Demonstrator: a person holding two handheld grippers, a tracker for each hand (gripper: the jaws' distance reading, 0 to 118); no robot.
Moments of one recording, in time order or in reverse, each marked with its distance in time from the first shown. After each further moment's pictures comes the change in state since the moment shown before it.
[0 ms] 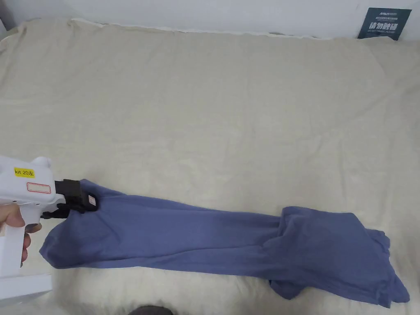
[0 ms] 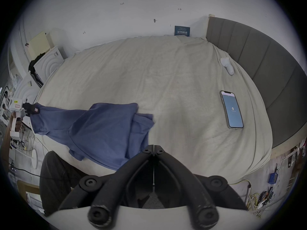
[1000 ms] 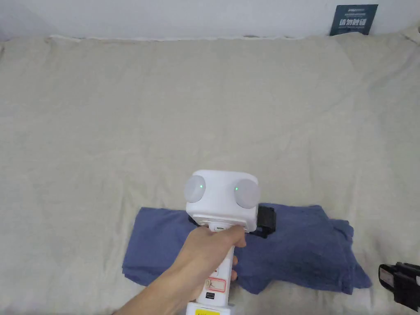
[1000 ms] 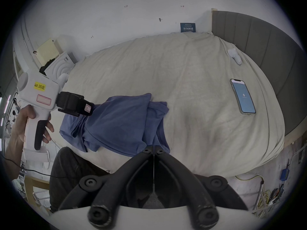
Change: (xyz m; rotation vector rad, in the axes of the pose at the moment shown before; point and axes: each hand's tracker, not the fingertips) left arm 0.339 -0.182 -0.152 -0.104 0.198 -0.548; right arm -0.002 -0.034 0.011 -0.001 0.129 -0.045
